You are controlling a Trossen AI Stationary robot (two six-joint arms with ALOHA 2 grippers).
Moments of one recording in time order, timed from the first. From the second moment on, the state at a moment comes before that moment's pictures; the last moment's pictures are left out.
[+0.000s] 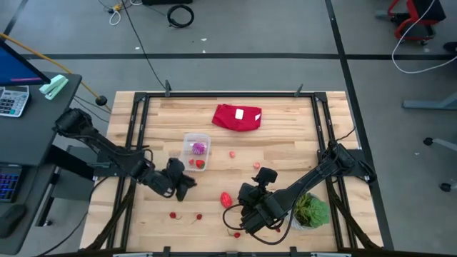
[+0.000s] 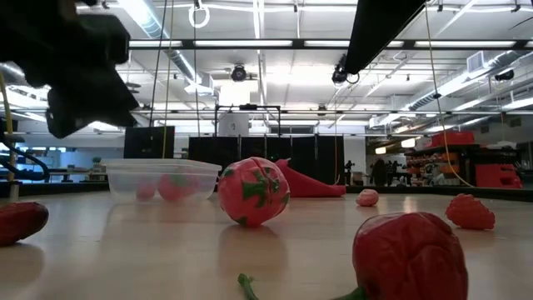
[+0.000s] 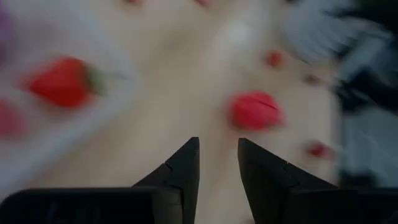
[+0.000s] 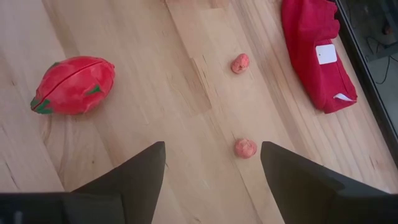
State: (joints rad) left arm -0.59 1.20 0.45 0.11 -0.50 -1.09; right arm 0.58 2.08 1.82 -1.36 0.68 0.97
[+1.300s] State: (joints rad) left arm -0.90 1.57 0.91 -0.34 -0.37 -0.86; right arm 0.58 2.08 1.82 -1.34 0.71 0.97
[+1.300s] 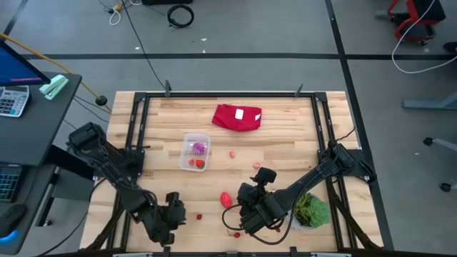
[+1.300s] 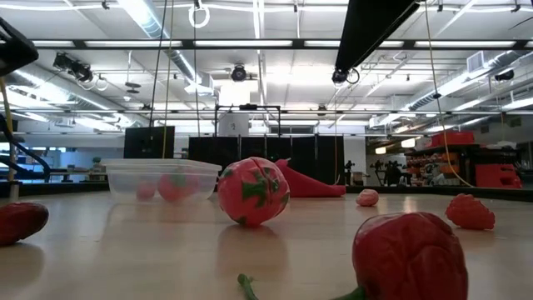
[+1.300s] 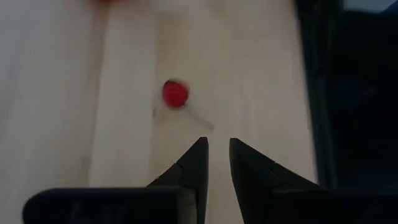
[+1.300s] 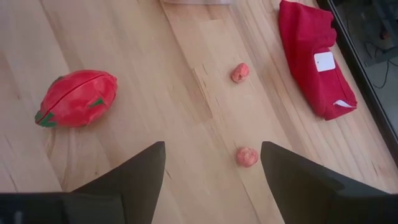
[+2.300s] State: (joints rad) left arm -0.90 1.69 0.89 -0.44 -0.36 -1.07; right arm 0.58 2.08 1.82 -1.33 0.71 0.97
